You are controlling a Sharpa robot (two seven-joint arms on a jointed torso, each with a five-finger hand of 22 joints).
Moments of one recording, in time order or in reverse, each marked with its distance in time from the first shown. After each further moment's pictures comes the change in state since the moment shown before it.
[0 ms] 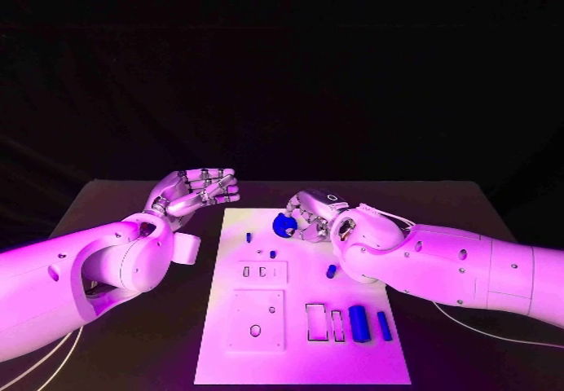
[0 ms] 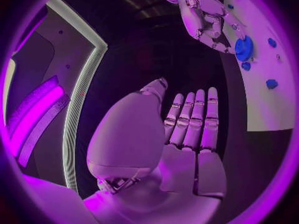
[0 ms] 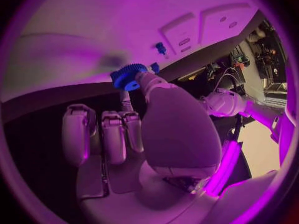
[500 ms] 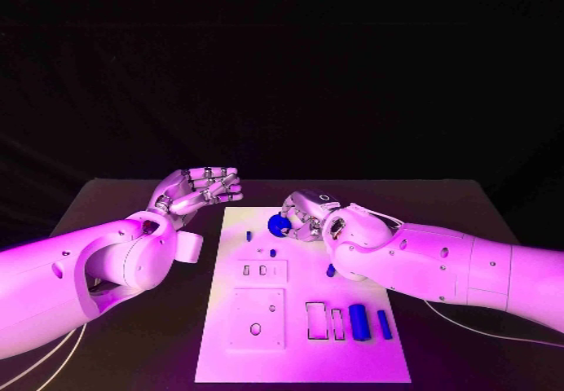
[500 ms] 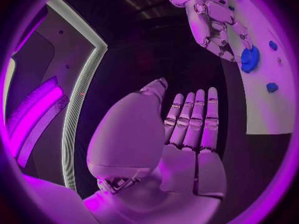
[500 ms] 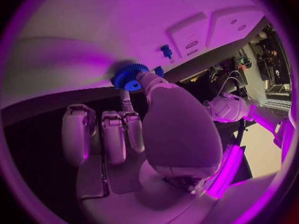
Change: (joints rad) left arm 0.000 0.006 0.000 -0.001 -0.001 0.003 -0.005; left_hand 0.000 0.000 0.000 0.000 0.000 0.000 0.000 0.000 0.000 0.000 0.000 0.000 0.000 0.000 0.000 0.000 0.000 0.000 0.000 0.000 0.000 0.000; right arm -0.012 0.072 -0.001 -0.084 -0.005 0.014 -0.005; right_hand -0.017 -0.009 0.008 0.000 -0.019 0.004 -0.004 -0.004 -0.004 0.000 0.000 0.000 0.000 0.000 0.000 0.000 0.001 0.000 0.000 0.000 0.000 0.000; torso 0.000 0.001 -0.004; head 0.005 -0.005
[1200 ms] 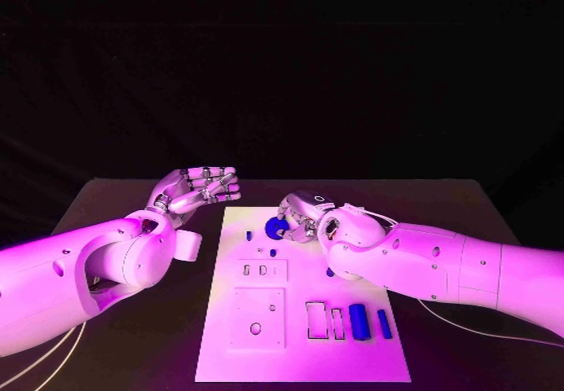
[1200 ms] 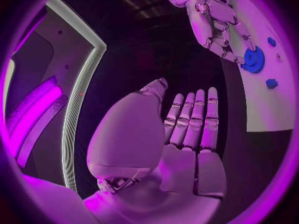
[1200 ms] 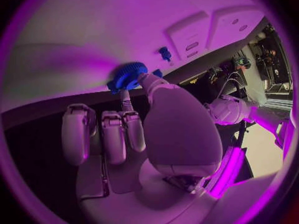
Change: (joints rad) left arm 0.000 0.004 0.000 -0.018 -0.001 0.004 -0.003; left_hand 0.000 0.000 0.000 0.000 0.000 0.000 0.000 -0.004 -0.001 -0.004 0.004 0.000 0.000 0.000 0.000 0.000 0.001 0.000 0.000 0.000 0.000 -0.001; right arm -0.005 0.028 0.000 -0.027 0.005 0.023 0.003; right_hand -0.045 -0.027 0.005 -0.002 -0.027 -0.025 0.014 -0.031 -0.011 0.000 0.000 -0.015 0.000 0.000 0.000 0.000 0.000 0.000 0.000 0.000 -0.010 0.000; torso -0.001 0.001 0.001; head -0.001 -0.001
